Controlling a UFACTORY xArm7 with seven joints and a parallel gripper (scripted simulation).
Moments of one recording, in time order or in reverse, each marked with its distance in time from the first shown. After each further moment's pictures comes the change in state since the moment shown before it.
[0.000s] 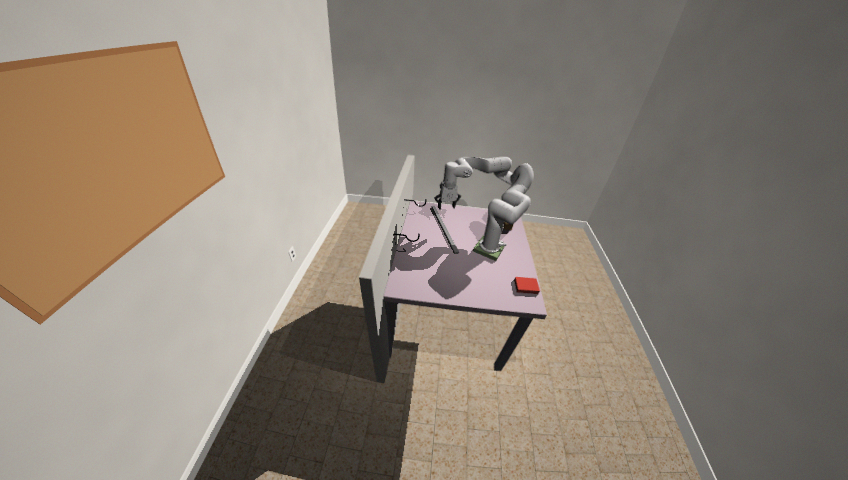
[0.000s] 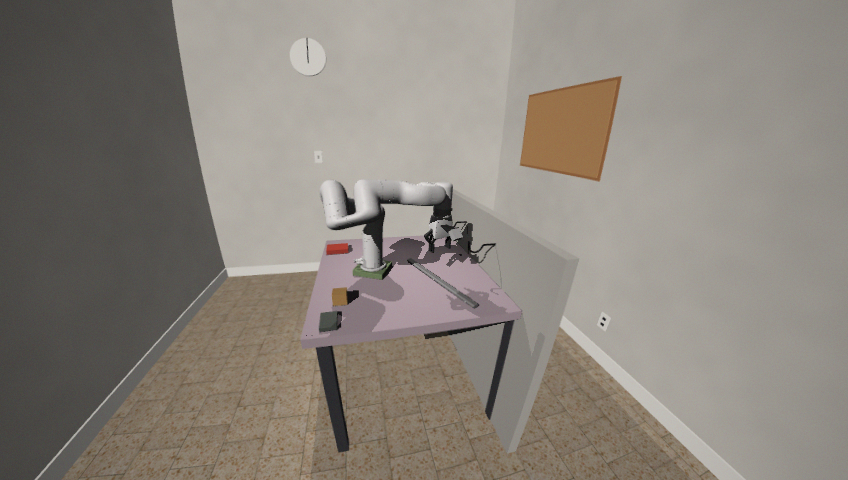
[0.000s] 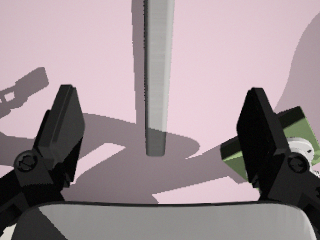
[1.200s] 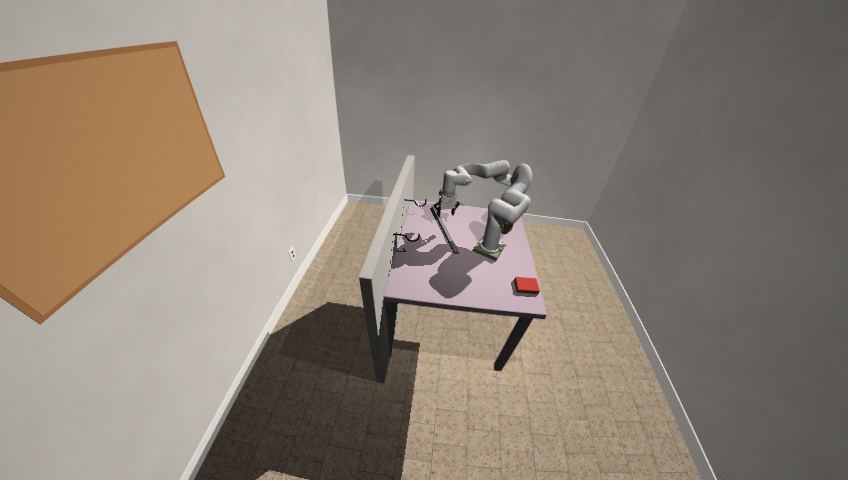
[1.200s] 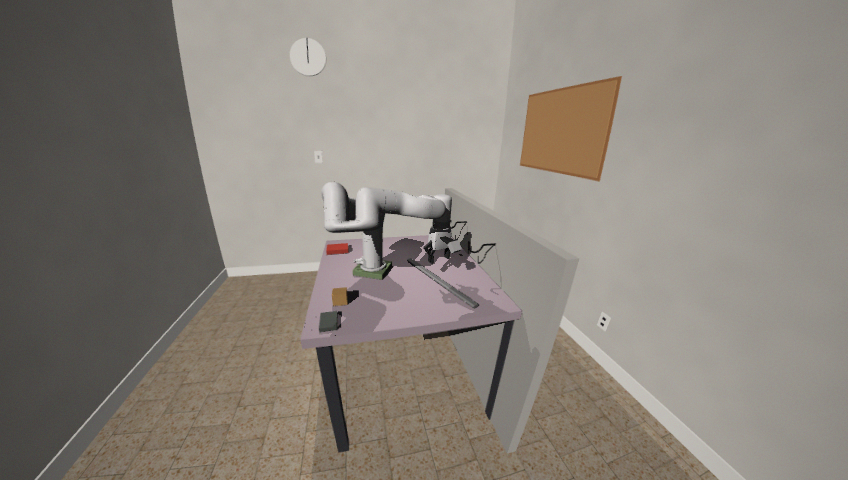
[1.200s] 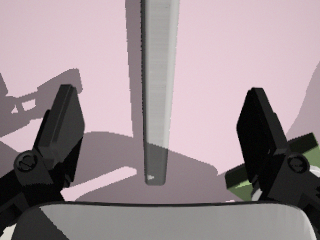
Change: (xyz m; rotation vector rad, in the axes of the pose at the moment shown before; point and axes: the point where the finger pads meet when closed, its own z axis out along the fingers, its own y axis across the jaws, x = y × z) arm 0.000 0.000 0.053 0.000 0.000 0.000
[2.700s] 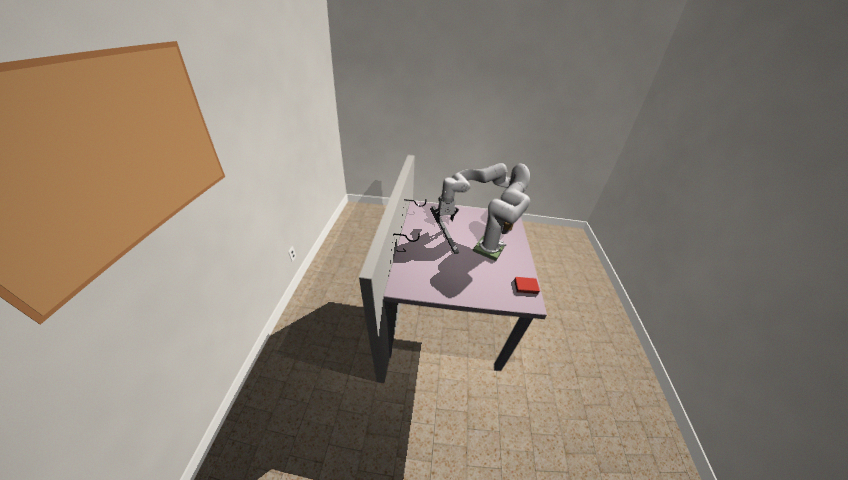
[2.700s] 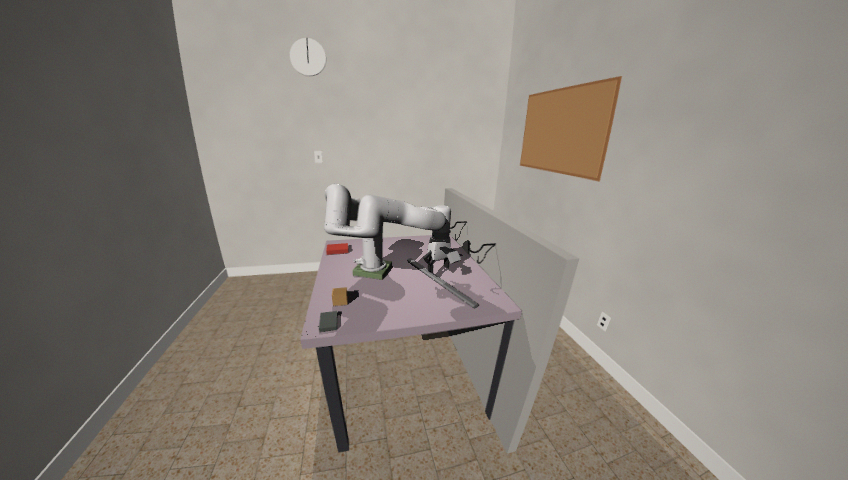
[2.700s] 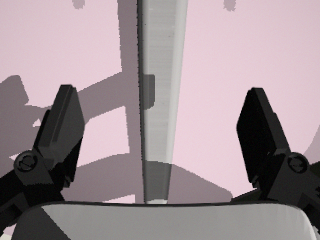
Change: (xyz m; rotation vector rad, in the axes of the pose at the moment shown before) arm 0.000 0.000 0.047 0.000 0.000 0.000
